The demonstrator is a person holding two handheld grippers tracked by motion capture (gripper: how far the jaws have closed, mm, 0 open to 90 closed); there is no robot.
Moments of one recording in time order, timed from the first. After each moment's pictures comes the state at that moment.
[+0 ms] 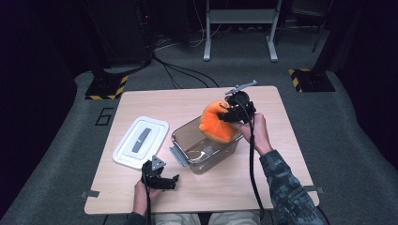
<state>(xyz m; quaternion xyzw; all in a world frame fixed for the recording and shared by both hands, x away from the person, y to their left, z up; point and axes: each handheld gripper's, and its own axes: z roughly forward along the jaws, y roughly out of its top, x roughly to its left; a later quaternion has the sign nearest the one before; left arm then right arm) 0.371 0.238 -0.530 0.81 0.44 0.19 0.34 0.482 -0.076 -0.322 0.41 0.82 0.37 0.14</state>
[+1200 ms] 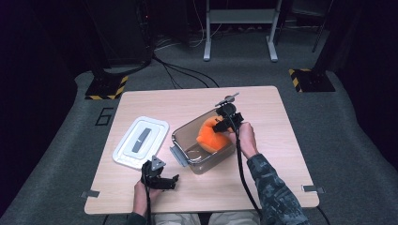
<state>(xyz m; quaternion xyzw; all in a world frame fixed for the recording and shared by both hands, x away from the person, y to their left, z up) 0.370 0.238 -0.530 0.80 0.45 0.19 0.34 0.508 -0.048 -0.389 0.47 0.84 0.27 0.09</state>
